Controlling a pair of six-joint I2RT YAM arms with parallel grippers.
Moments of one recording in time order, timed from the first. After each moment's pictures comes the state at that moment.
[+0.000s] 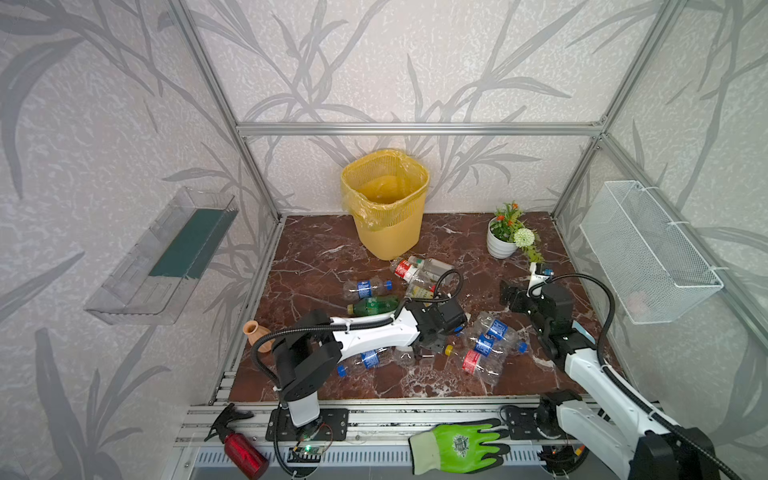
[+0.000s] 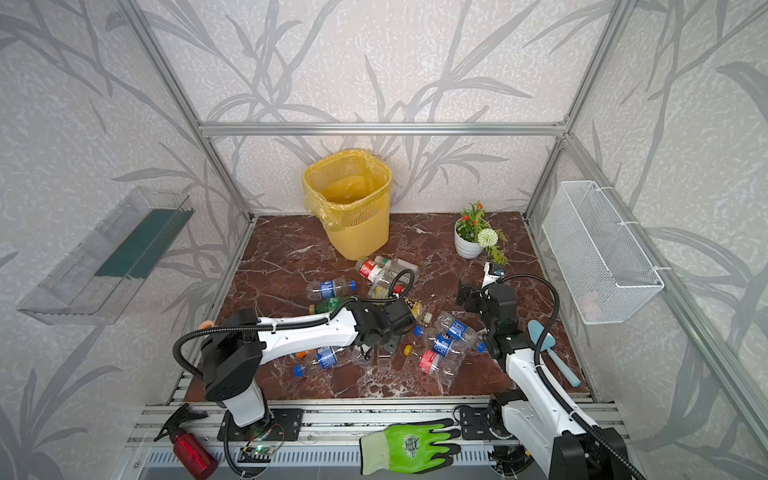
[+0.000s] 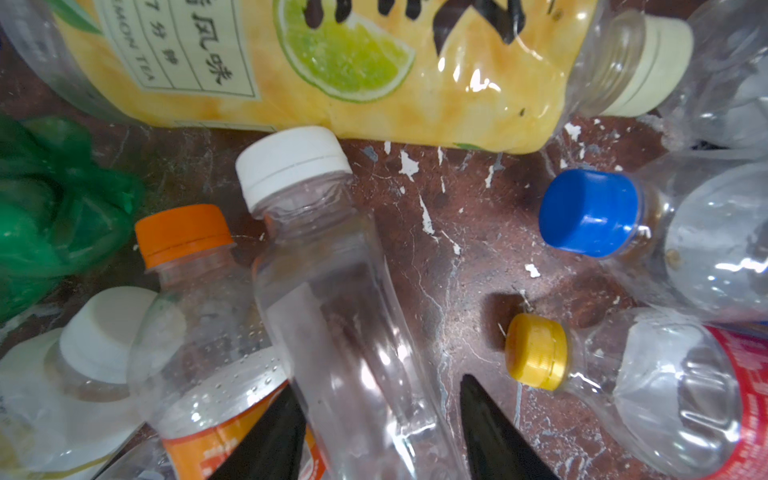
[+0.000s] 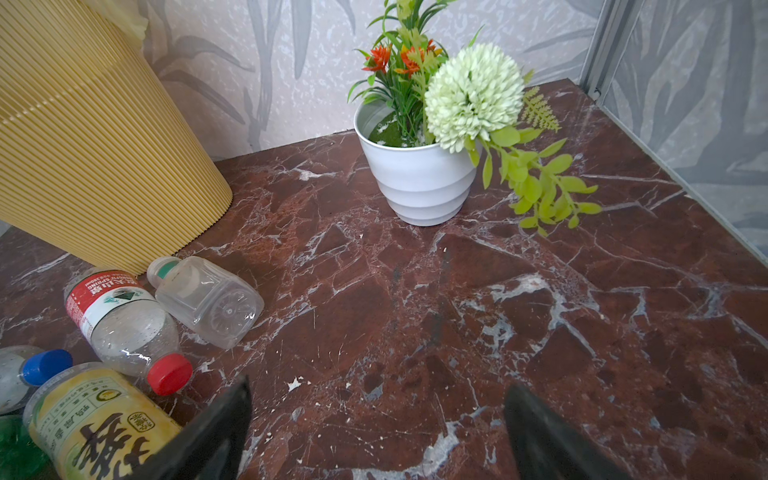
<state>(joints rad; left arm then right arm) -1.08 1.77 1.22 -0.74 -0.25 -0.69 0.13 0.93 0.40 0.12 0.04 0.26</state>
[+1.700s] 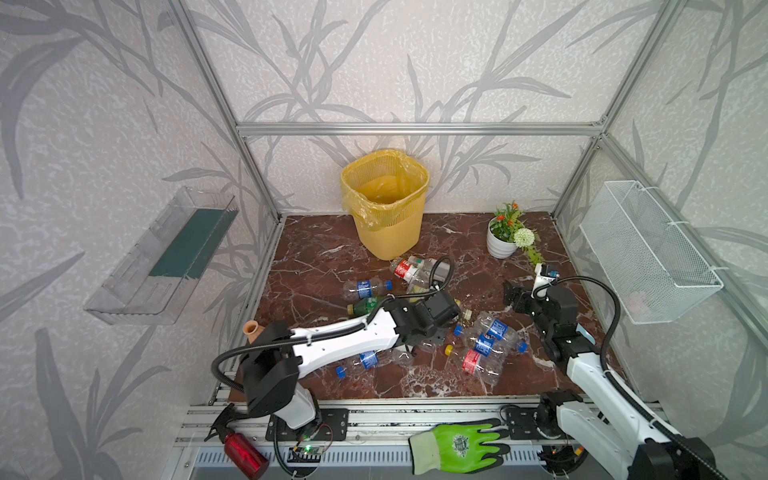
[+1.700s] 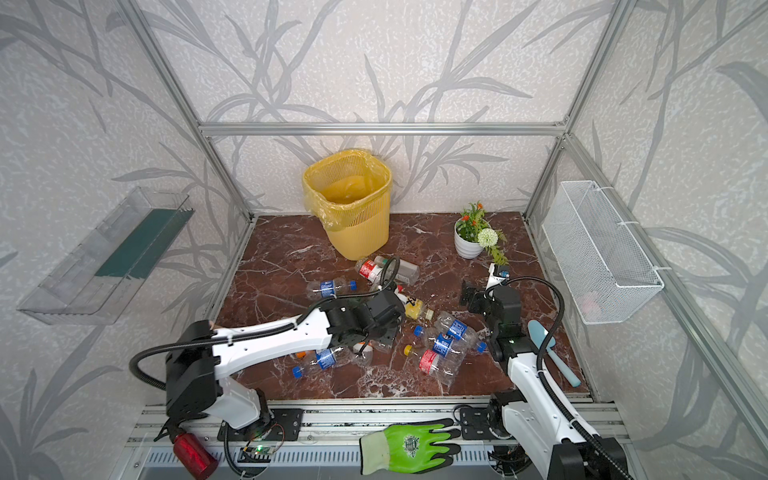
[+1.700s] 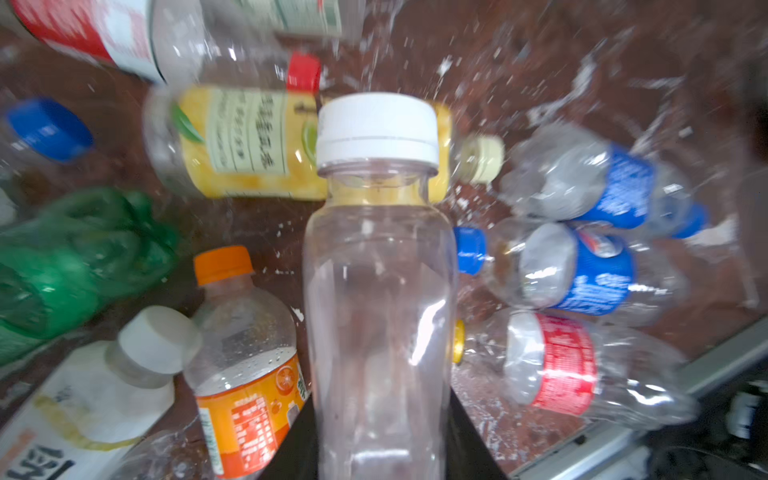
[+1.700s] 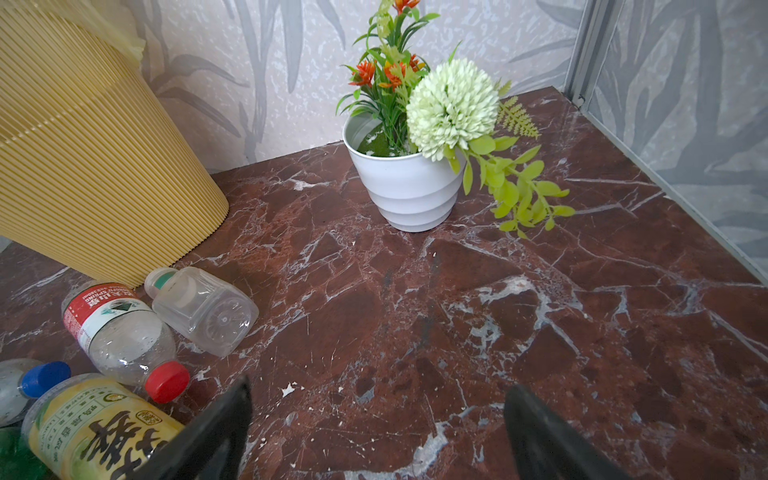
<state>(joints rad) -1.08 1.51 1.19 -0.65 -0.27 -0.66 0.09 0.88 0.38 0.13 0.02 0.26</state>
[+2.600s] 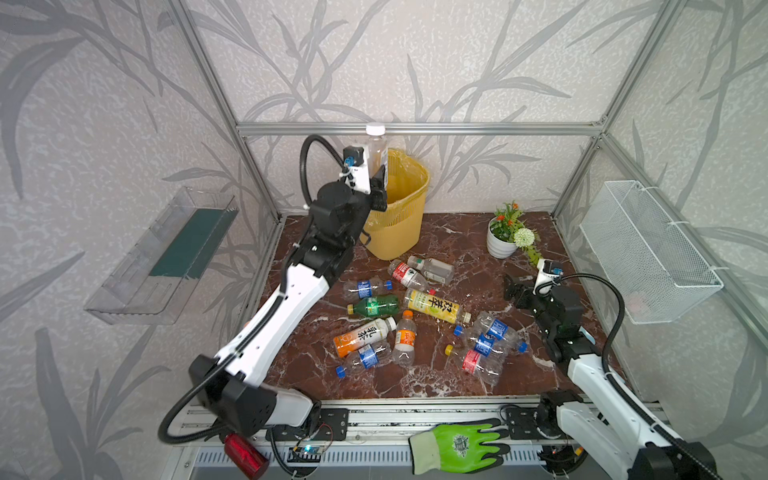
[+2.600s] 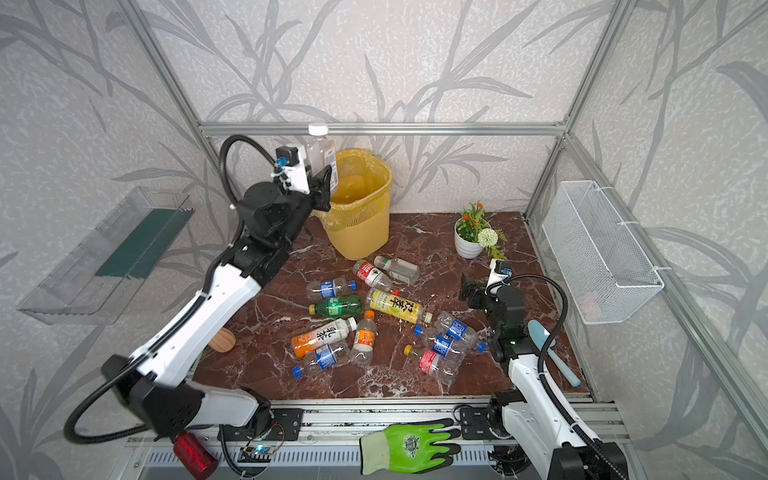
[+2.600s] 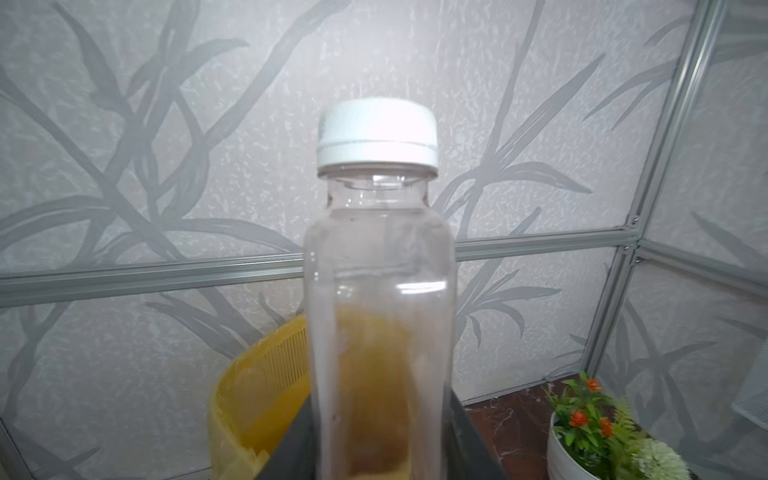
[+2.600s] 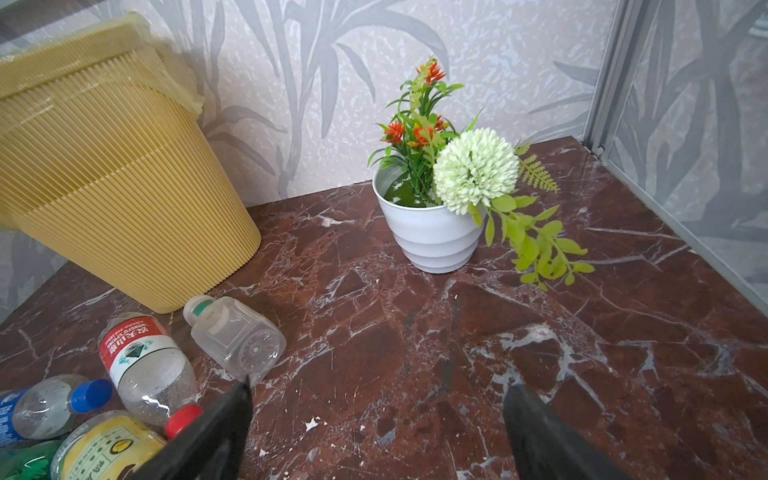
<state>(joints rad) -0.42 1.51 1.62 0.00 -0.16 -0.04 0.08 0.88 0.39 0.22 -0.05 0.25</state>
